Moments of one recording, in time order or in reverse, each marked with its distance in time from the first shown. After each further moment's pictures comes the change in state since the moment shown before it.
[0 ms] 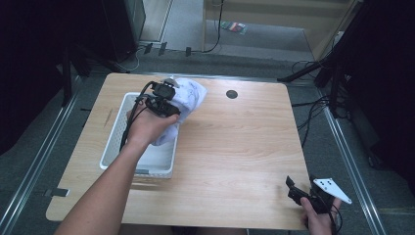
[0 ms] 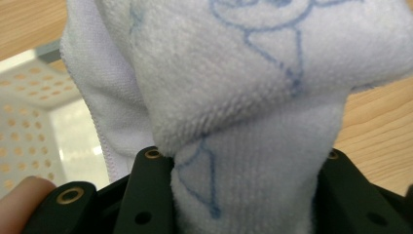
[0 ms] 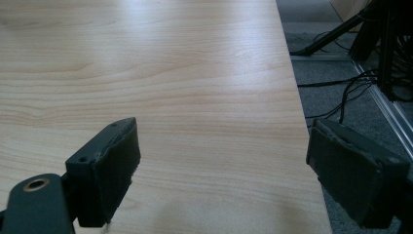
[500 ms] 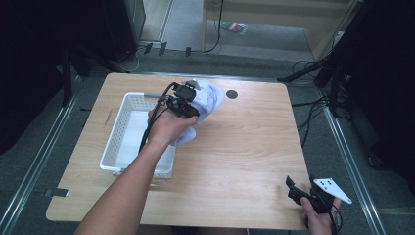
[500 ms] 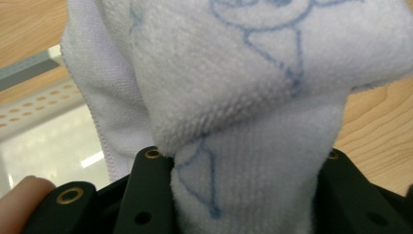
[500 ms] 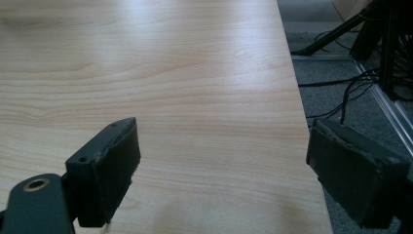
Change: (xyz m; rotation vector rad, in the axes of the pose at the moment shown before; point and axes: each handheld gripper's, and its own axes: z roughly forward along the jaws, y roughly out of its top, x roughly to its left) left arm -0.042 0.018 0.016 0.004 -0.035 0.045; right arm 0.000 0.000 0.000 0.001 0.003 0.002
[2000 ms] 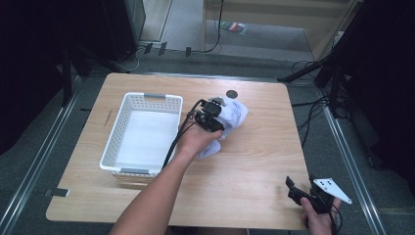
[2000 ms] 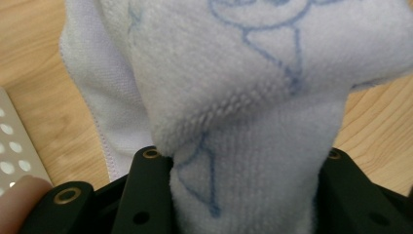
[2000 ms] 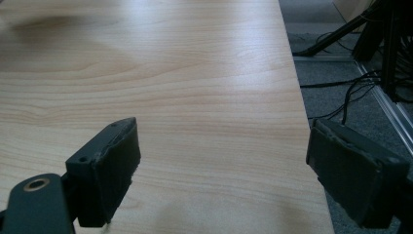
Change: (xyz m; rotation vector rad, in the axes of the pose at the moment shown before) left arm -0.058 0.000 0.068 0.040 -0.129 0.022; right arm 0.000 0.000 0.000 -0.002 0.006 -0.006
